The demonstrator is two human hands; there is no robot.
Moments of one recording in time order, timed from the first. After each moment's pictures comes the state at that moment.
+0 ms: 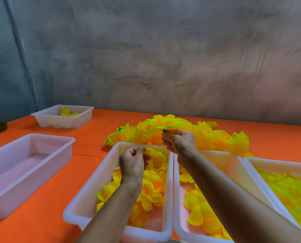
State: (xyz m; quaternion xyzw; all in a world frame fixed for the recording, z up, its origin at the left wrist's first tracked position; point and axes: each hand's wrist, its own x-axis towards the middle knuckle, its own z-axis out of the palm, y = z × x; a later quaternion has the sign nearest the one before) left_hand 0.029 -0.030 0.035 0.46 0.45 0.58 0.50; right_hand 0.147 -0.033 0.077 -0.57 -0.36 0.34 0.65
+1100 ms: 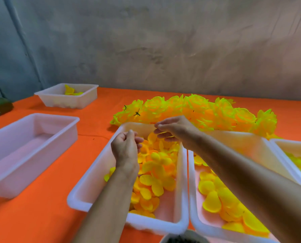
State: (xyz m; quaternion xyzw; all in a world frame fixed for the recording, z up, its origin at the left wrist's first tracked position) left_hand 0.011 0.018 0.003 0.37 0.49 0.62 0.49; right_hand 0.148 0.009 0.046 -0.61 -0.49 0.42 0.45
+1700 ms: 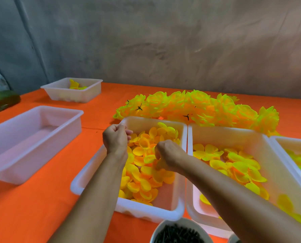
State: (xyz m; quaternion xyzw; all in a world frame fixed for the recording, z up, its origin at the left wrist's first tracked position) left_hand -0.008 0.042 -0.003 0.38 0.53 0.62 0.43; right_hand 0.121 -0.018 -0.011 -0.65 -0.76 0.02 0.03
